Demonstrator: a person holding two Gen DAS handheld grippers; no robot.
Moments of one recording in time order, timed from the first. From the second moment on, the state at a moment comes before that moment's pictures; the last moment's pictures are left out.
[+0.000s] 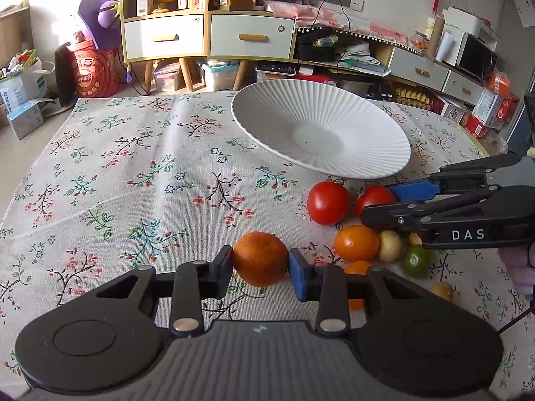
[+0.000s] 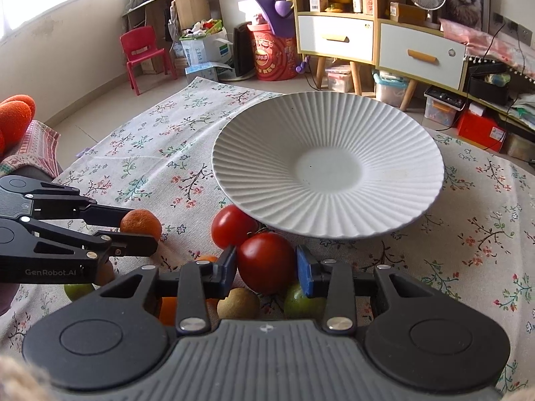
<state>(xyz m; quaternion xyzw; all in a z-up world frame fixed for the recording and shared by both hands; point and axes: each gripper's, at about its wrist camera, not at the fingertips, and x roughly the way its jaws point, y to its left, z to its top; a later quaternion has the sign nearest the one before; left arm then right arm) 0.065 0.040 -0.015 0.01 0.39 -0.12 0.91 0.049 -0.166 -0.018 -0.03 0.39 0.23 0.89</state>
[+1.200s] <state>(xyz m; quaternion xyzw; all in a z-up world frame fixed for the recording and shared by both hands) 0.139 -0.004 0.000 -0.01 0.32 -0.22 0.92 0.097 -0.192 0.006 0.04 0.38 0.13 0.92</state>
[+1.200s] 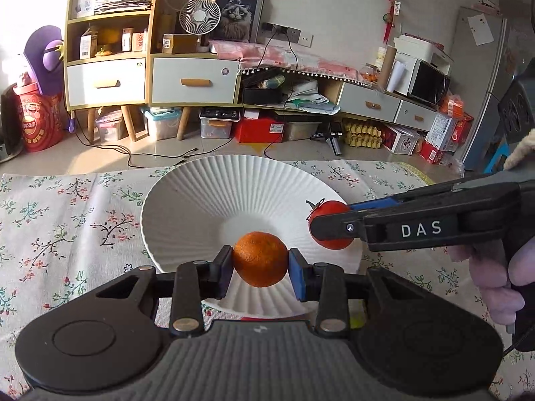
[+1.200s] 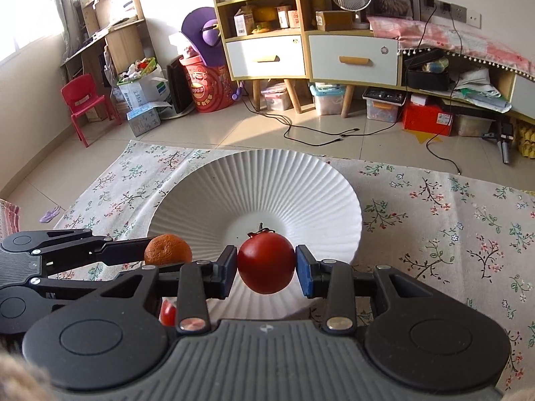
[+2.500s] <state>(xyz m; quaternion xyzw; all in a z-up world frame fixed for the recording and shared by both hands) 0.161 -0.003 -0.008 0.03 0.32 -0.21 0.92 0.115 -0.191 0.007 0.09 0.37 0.11 0.92</state>
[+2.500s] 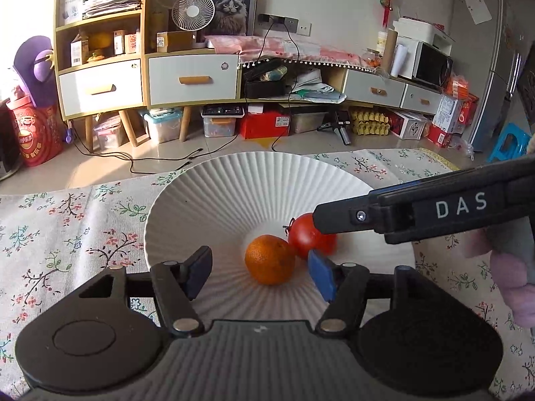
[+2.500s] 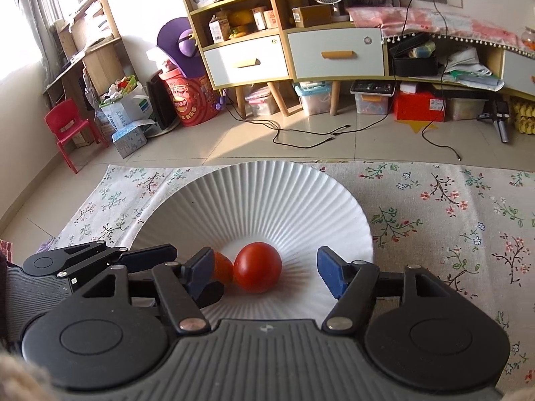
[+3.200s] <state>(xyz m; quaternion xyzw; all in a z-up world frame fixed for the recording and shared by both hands) 0.090 0.021 0.017 0.04 0.34 -0.14 0.93 0.049 -0.207 0.028 0.09 0.36 0.08 0.93</state>
